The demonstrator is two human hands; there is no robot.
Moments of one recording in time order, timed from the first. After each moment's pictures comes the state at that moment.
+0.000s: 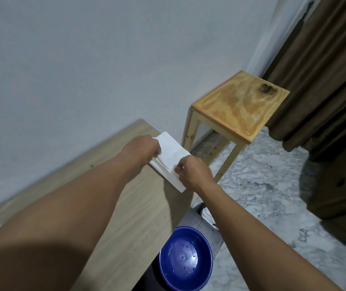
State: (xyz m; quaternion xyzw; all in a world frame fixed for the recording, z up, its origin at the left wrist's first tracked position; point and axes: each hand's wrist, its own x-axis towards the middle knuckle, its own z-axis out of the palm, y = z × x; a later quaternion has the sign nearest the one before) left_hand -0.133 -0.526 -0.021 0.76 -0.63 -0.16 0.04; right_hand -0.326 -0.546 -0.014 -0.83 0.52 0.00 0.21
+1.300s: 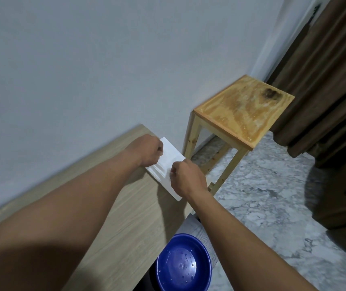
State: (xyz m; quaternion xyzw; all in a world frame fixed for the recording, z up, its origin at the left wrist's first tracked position) left_hand -0.141 -0.545 -0.002 0.76 -0.63 -0.18 0.07; right_hand -0.316 -0.551 -0.029 -0.86 0.49 -0.05 0.17
